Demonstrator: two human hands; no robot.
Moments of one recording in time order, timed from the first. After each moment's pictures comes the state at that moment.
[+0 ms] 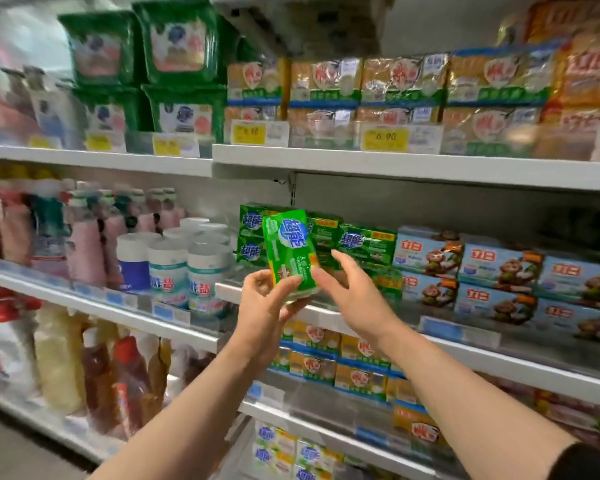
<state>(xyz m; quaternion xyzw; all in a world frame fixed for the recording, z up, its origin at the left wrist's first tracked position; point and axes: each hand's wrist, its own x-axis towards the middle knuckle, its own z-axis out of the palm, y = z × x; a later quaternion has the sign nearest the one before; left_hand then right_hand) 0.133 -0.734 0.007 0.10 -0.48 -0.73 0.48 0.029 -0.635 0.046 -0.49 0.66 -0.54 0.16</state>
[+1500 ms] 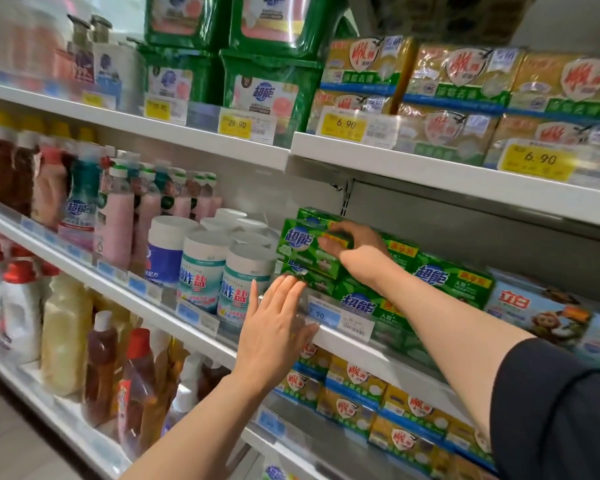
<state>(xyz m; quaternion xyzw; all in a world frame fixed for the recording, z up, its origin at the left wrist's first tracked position) 0.137 -0.857 -0.058 0.30 -0.81 0.06 0.49 0.013 -0.803 0.097 -0.59 0.72 -0.38 -0.01</state>
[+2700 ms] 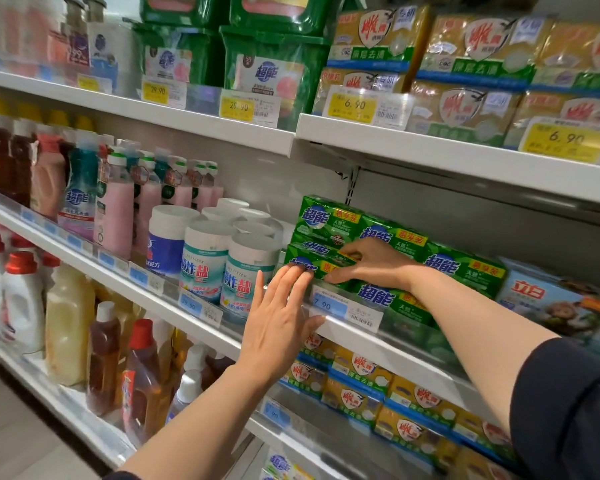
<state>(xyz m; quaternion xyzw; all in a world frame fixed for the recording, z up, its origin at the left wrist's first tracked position) 0.135 -0.864 -0.064 0.28 -0.83 0.04 0.48 -0.014 -0.798 0.089 -0.62 0.78 -0.13 0.04</state>
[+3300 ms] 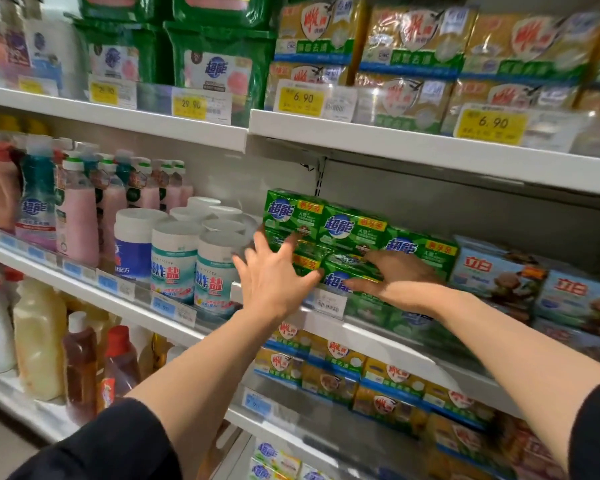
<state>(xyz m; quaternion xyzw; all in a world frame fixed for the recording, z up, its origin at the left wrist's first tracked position) 0.108 -0.845 0.016 0.41 -0.83 -0.07 0.38 -0.047 -0.721 0.073 -0.55 0.82 -0.03 -0.15</state>
